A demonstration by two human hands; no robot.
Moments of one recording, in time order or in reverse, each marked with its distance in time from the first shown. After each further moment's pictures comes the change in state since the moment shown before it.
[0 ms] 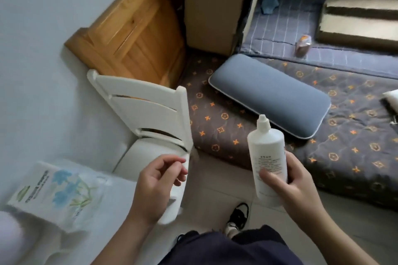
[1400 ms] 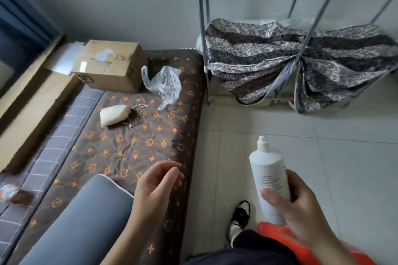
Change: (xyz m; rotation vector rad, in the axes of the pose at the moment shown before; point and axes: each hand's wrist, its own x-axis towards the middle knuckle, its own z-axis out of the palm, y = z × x) left_hand 0.012 0.074 0.519 0.282 -1.618 0.299; right_hand -0.187 0.074 -0.175 0.377 1.656 0.285
